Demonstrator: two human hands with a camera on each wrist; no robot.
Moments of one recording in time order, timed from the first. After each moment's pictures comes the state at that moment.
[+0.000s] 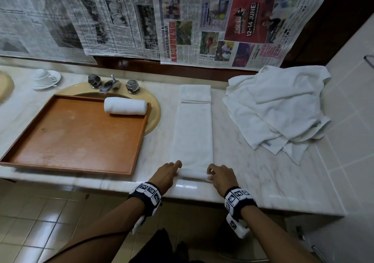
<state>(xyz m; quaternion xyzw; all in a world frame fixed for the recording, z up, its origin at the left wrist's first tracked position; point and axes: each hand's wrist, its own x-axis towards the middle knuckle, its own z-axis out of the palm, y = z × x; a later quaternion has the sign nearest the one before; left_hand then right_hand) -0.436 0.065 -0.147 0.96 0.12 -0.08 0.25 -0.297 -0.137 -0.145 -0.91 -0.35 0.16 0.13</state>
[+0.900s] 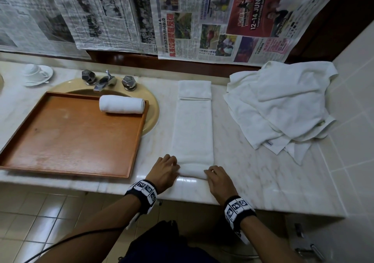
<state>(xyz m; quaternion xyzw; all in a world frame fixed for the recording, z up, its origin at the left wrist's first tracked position) -0.422 0.086 -0.160 0.99 0.05 0.01 0.13 -0.304 -0.142 -0.180 -0.87 -0.43 0.07 0.24</state>
